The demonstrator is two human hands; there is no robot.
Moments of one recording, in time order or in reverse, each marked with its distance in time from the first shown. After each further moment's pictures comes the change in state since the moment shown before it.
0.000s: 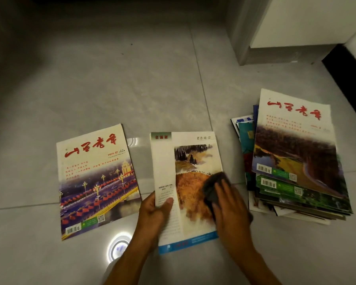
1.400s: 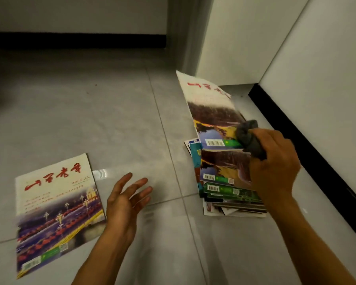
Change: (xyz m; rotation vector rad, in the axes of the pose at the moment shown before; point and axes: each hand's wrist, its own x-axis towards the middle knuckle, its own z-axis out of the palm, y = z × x) left_hand -0.048 0.080 0.043 -0.372 -0.042 0.170; right_hand 0.061 0.009 -0.242 -0.187 0.765 -0.078
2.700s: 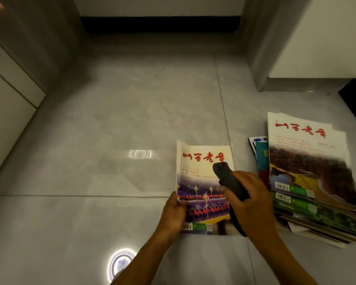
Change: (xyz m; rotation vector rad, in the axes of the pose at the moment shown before) left_hand 0.023 -0.050 -0.072 0.681 -0.023 -0.047; right_hand -0.100 -0.112 0.070 0.486 -0.662 0.205
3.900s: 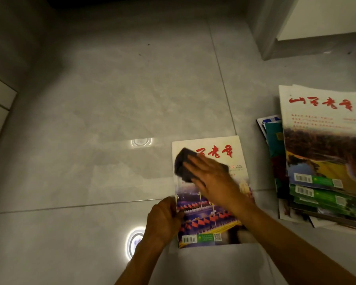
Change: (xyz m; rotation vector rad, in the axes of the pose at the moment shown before) left_hand 0.041 -0.030 -0.026 0.571 -0.023 0.040; right_hand 0.074 0.062 0.134 -0.445 -0.410 -0.466
